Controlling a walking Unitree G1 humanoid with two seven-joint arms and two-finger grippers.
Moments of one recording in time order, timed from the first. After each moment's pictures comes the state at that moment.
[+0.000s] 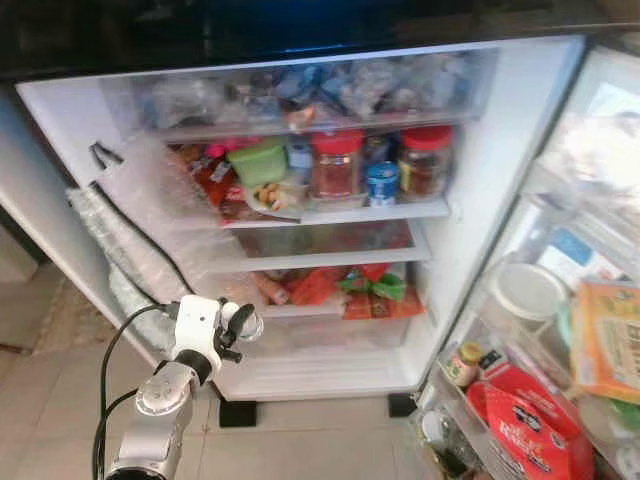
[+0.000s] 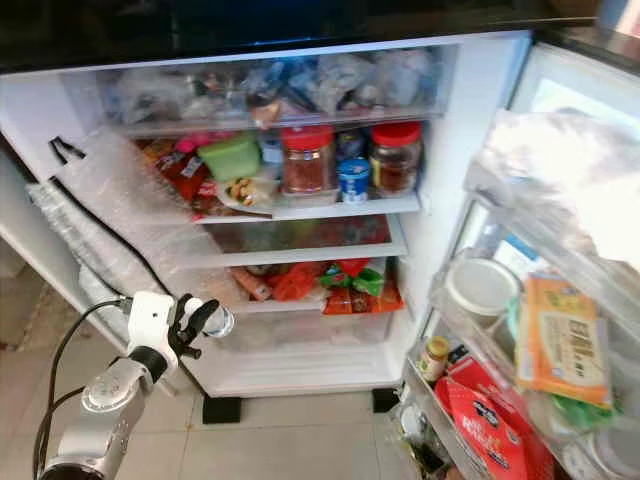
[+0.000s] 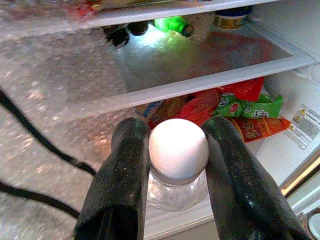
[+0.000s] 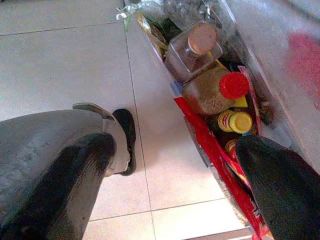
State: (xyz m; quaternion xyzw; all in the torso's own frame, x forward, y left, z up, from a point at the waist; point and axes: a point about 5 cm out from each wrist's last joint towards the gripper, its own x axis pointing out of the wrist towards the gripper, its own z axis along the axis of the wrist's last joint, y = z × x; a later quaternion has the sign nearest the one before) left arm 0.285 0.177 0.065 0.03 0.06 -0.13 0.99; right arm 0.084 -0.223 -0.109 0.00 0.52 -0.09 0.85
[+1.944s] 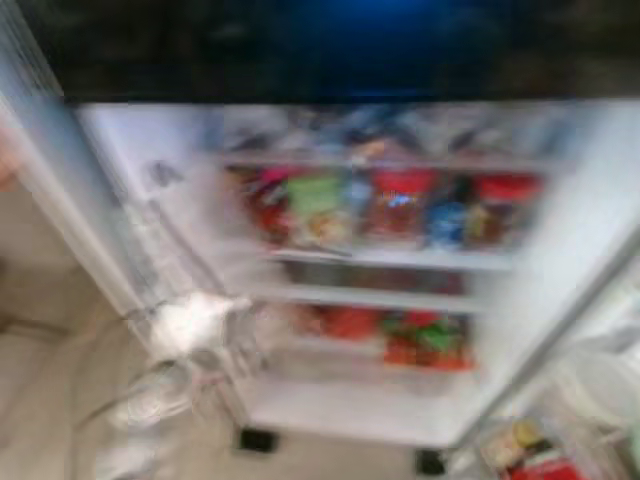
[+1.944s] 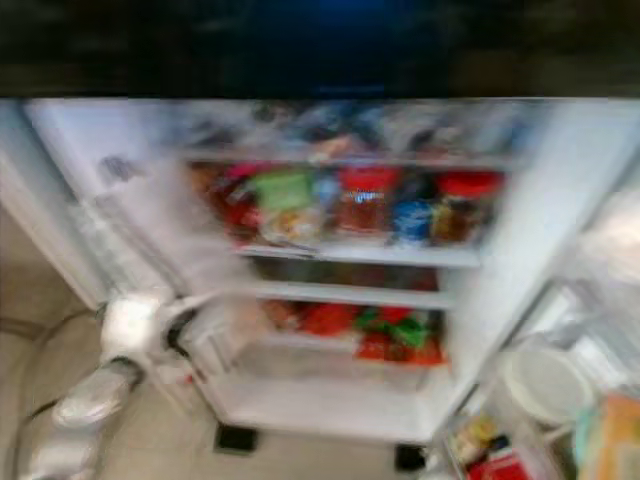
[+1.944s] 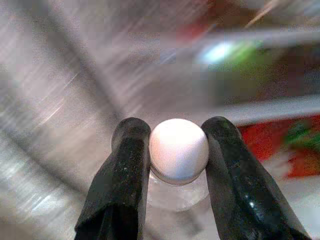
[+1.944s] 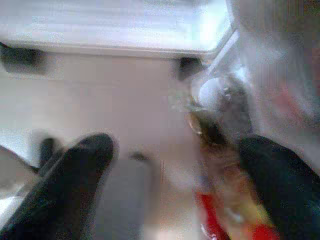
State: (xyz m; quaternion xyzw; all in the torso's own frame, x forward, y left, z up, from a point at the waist) left arm 0.271 0.201 0.062 0.04 0.08 -0.09 0.99; right arm 0.095 -0.202 -0.109 0.00 0.51 -0.03 0.86
